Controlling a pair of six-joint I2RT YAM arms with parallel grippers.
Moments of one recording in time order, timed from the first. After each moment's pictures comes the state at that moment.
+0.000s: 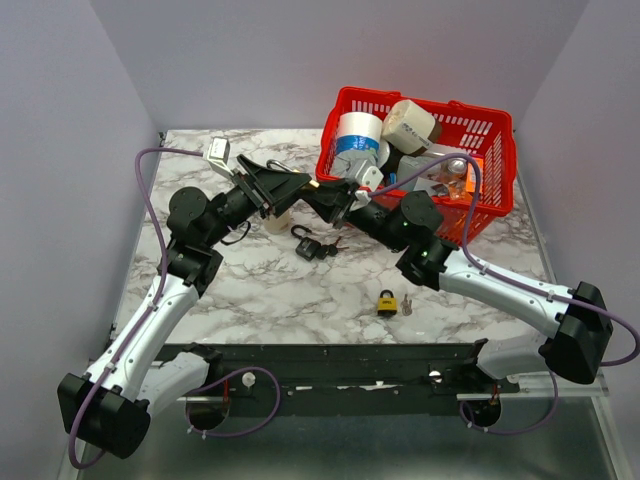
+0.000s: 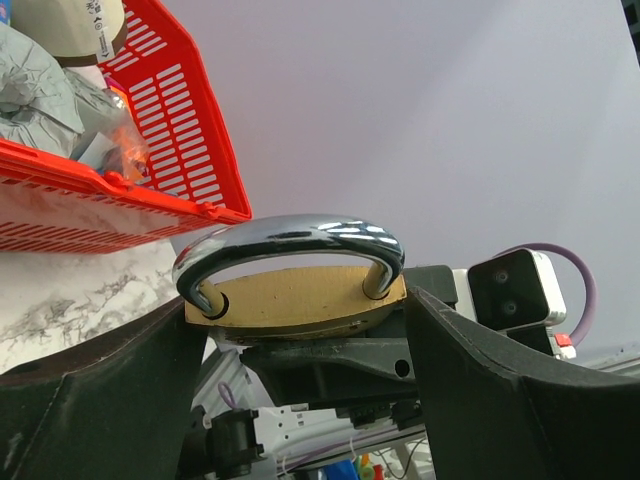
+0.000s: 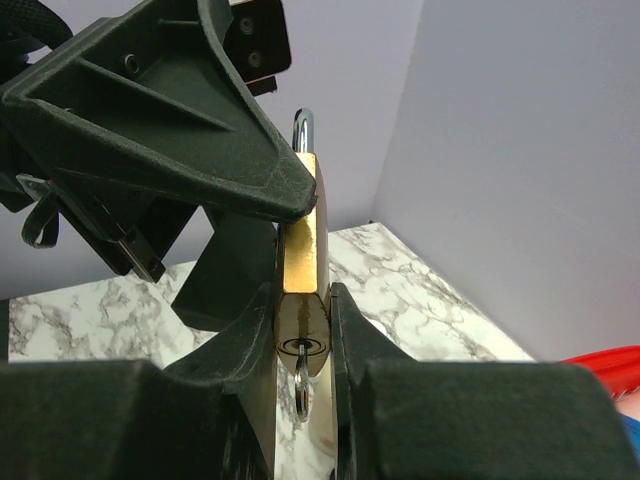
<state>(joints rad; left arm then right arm) -0.37 0.97 0.88 0.31 0.51 -1.33 0.92 1.34 1.04 0.59 -0.15 -0.17</state>
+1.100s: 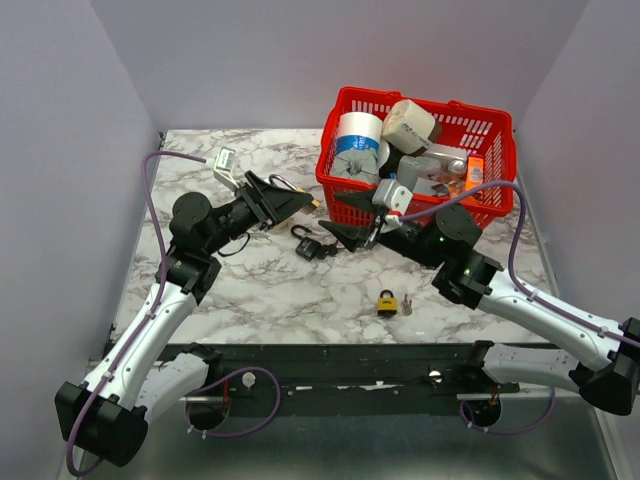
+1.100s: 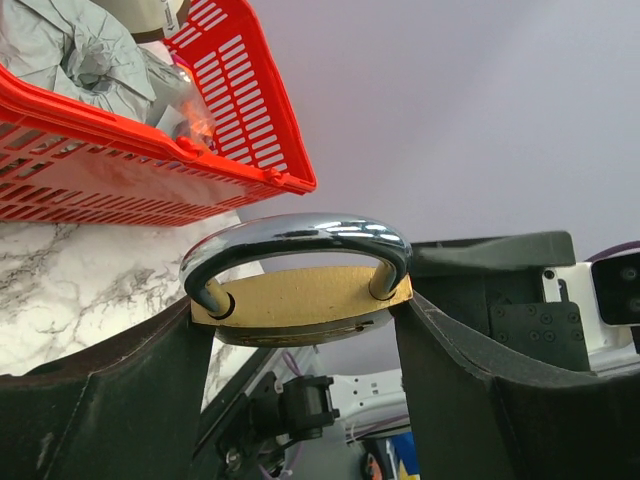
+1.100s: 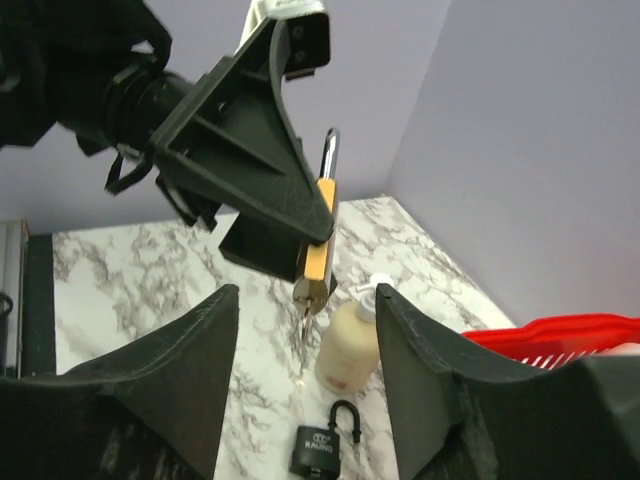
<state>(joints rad) -0.38 0.92 0.83 0.20 0.53 -1.14 0.93 1.09 0.97 0.33 -0.20 -0.23</state>
